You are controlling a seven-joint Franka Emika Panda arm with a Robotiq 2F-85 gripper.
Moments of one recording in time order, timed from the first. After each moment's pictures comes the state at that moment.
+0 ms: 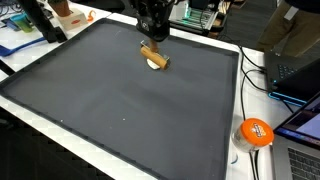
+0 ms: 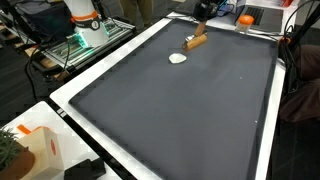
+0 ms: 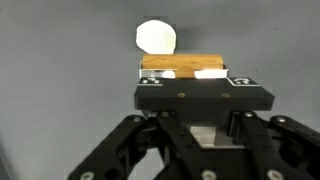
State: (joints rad) arm 0.12 0.37 0.11 -1.60 -0.05 1.78 0.51
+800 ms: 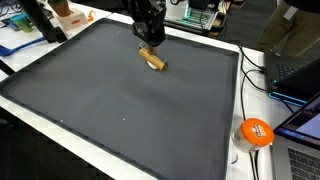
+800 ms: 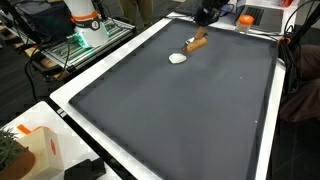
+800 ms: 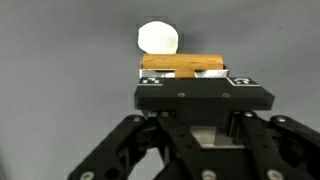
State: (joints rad) arm 0.13 0.47 0.07 -1.46 -0.02 1.68 0.49
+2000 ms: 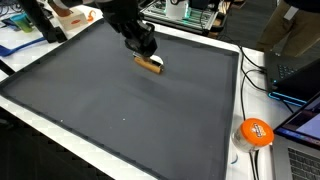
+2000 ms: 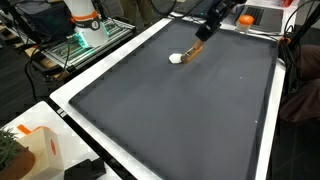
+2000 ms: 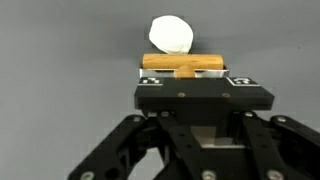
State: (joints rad) arm 0.11 0.68 0.05 -1.22 0.00 1.52 0.25
